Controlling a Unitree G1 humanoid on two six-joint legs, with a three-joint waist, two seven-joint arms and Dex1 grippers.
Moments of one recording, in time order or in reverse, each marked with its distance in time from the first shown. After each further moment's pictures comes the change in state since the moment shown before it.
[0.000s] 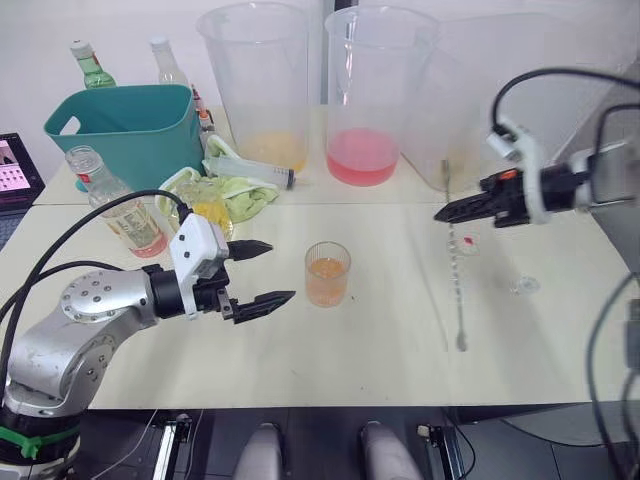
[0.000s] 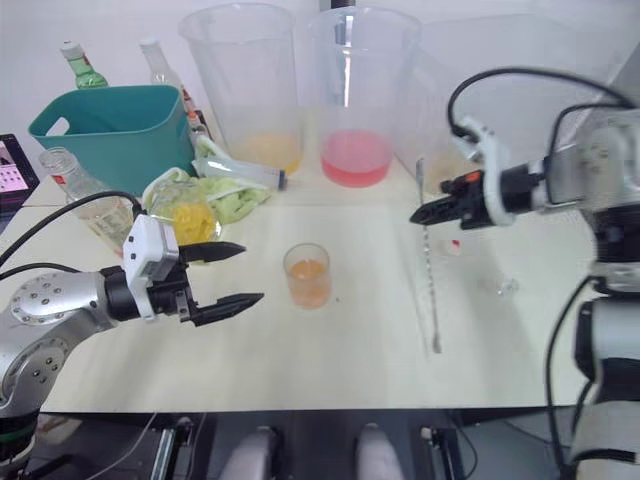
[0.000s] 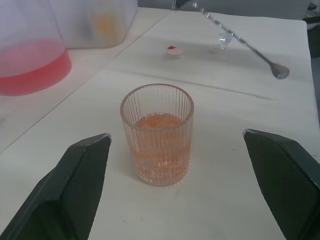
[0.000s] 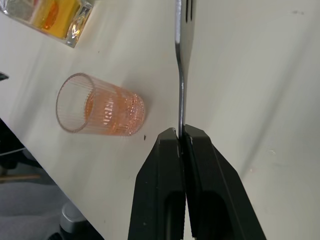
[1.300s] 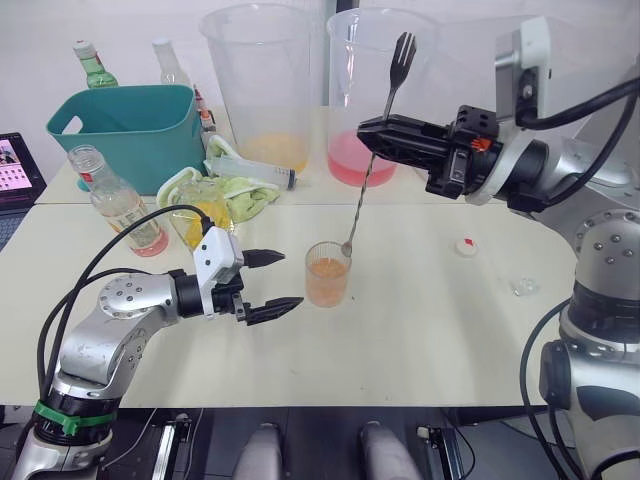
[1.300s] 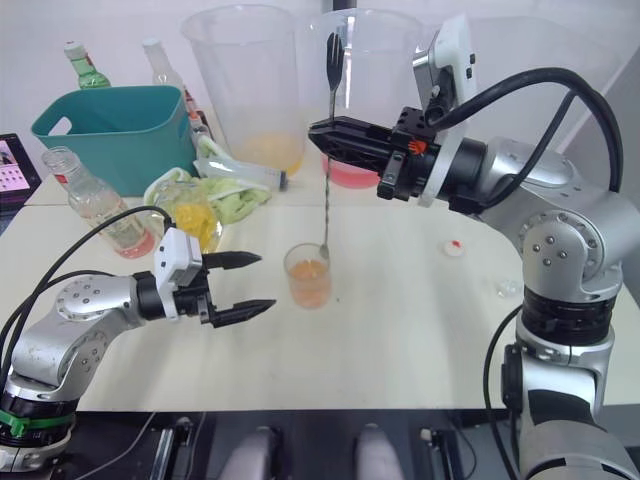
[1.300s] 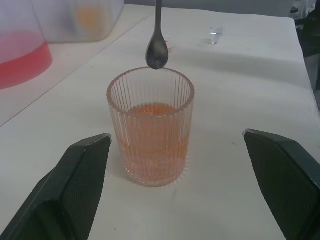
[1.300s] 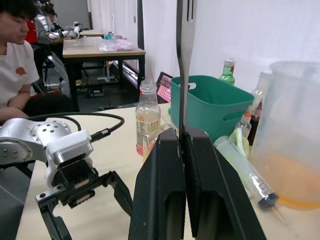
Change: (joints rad) left arm -0.055 -0.099 -0.119 0.209 0.138 -0.145 -0.152; right arm 0.302 0.215 -0.343 -0.784 0.242 -0.648 -0.047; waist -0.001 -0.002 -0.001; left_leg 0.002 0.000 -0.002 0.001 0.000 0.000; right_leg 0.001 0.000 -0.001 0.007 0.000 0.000
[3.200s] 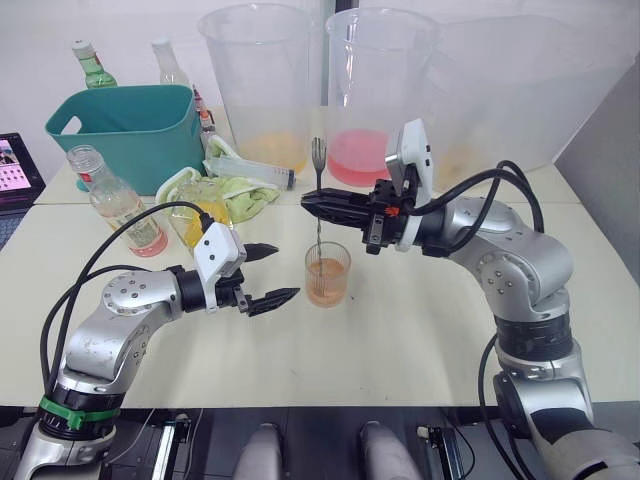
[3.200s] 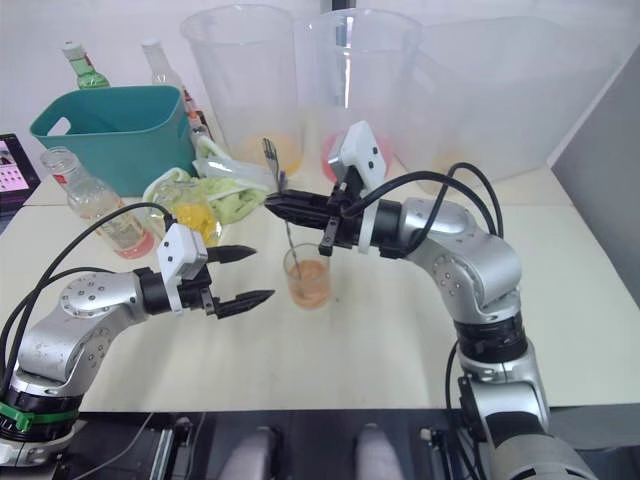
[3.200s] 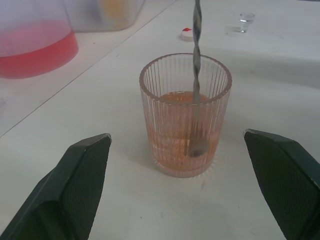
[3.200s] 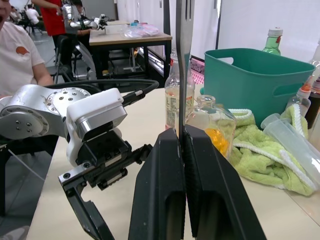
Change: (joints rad) left arm -0.021 -0.007 -0.013 0.040 0.060 -0.005 0.065; right arm 0.126 0.238 0.203 0.076 -0.269 -0.205 0.073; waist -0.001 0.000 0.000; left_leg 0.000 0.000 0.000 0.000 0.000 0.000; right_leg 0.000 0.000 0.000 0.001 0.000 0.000
